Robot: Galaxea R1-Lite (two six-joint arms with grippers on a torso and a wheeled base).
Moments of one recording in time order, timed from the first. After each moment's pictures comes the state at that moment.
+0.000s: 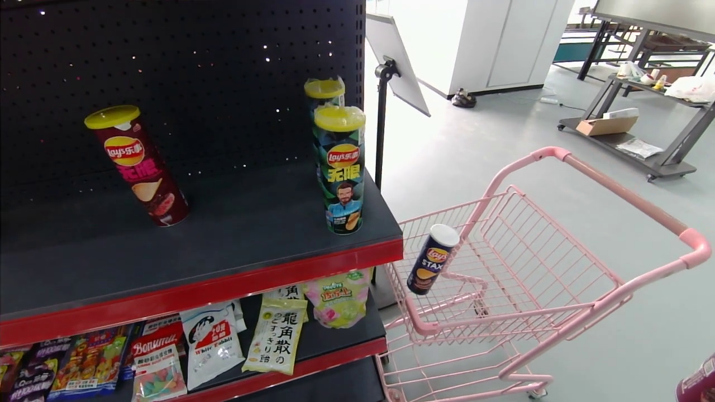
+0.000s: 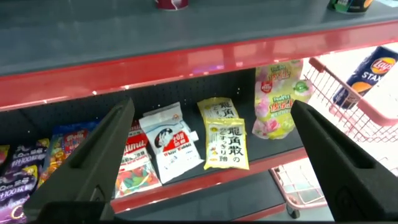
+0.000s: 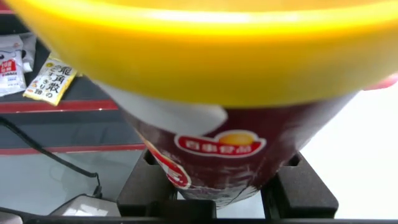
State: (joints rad) left arm 0.00 0.00 0.00 0.00 -0.02 0.00; right arm 0.05 0.55 -0.61 0.36 0.07 -0.16
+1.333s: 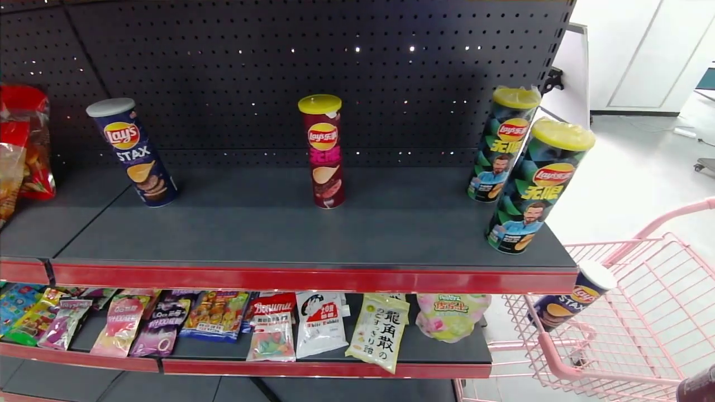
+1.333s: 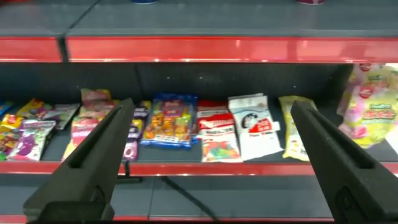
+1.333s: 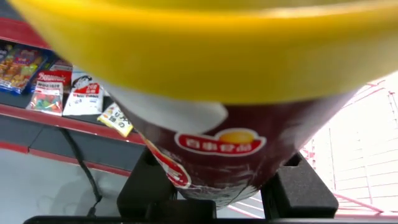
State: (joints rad) left arm 0.00 0.00 0.00 0.00 -0.02 0.00; right arm 0.04 0.42 -0.51 0.27 0.07 -0.15
